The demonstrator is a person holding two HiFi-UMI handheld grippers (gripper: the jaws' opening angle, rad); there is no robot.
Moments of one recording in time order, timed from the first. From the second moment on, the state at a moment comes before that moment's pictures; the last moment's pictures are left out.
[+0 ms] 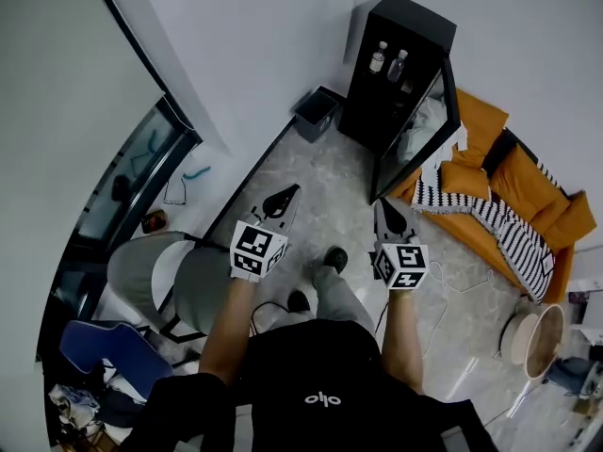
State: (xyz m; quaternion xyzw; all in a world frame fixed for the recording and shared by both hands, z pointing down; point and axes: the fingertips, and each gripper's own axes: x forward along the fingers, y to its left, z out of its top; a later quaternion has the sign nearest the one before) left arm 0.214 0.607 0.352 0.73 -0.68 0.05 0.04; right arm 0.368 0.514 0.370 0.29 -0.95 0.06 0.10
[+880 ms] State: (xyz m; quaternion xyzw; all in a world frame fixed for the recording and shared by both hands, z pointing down) left arm 0.082 0.310 0.343 0.73 -0.68 0.05 0.06; right arm 0.233 0.222 0.364 0.29 -0.95 0.03 0.13
